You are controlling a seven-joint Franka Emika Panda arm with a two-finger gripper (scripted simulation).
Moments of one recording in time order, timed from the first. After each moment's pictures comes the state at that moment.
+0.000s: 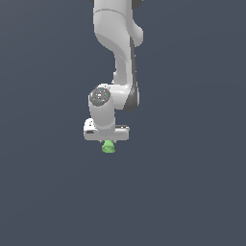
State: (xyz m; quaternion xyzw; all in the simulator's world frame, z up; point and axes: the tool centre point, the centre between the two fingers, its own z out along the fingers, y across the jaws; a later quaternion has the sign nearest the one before) arm -0.012 -0.074 0.065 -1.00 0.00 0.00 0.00
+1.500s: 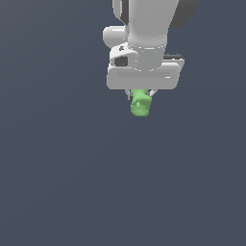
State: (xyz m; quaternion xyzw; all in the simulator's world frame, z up) arm -0.020 0.055 0.340 -1.00 0.00 0.00 0.00
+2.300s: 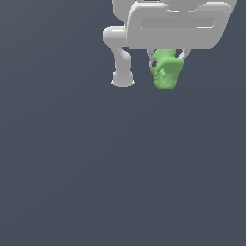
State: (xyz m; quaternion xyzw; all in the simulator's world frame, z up) arm -0.017 0.107 0.451 -1.00 0.00 0.00 0.00
